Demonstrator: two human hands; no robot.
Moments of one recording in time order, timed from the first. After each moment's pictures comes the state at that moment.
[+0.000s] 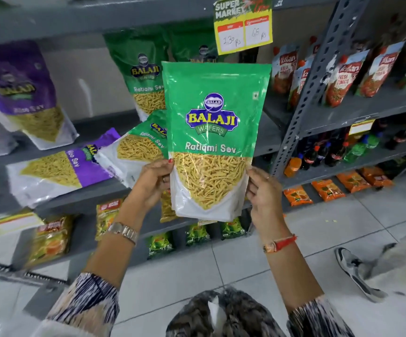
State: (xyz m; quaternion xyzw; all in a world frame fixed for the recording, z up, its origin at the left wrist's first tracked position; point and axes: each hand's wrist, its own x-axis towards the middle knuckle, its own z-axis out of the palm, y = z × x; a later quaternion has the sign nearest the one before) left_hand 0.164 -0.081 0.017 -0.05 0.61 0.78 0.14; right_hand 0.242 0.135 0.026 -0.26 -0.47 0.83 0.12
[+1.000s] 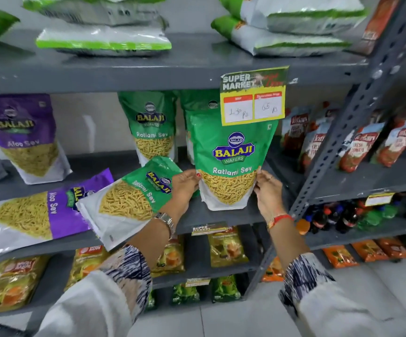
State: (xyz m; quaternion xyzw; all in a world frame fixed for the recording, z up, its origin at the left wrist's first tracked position) left_hand 0.028 0.020 0.017 -0.11 0.64 0.76 0.01; right_hand 0.041 0.210 0.010 -0.16 -0.56 0.81 0.11
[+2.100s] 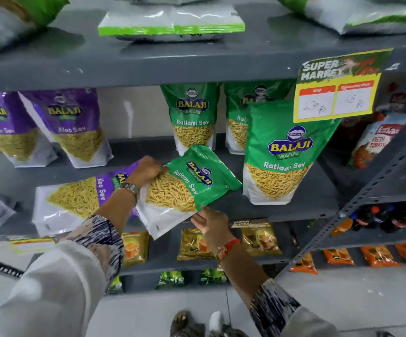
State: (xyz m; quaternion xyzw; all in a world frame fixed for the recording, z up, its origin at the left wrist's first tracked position) left_hand -0.012 -0.179 0.021 -0.14 0.91 0.38 0.06; right_hand 0.083 0.003 -0.030 -0.30 -0.48 0.79 -0.22
